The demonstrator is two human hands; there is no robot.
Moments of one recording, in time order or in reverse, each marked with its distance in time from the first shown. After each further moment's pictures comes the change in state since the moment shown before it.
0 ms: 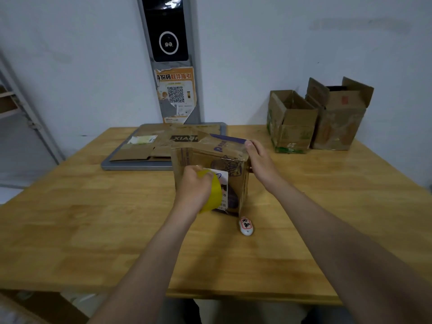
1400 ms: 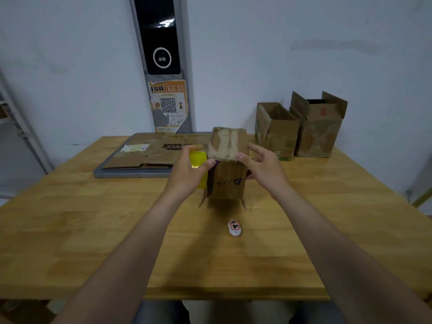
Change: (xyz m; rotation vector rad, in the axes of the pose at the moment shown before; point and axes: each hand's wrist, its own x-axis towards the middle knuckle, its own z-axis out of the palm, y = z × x) left_hand 0.022 0.022 -0.007 0.111 -0.039 0.389; right_hand -0.053 -0.041 -0.040 0.010 0.099 -0.054
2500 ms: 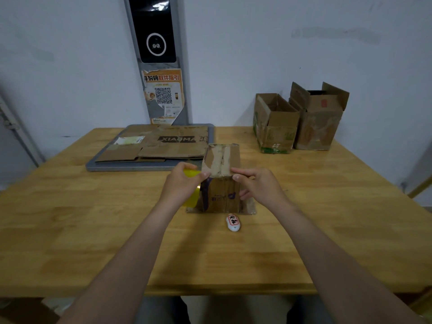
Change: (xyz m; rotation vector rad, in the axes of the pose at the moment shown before) left_hand -0.009 -0.039 0.009 0.091 -0.028 -0.232; right_hand -0.019 0.047 0.013 -0.059 -0.180 0.027
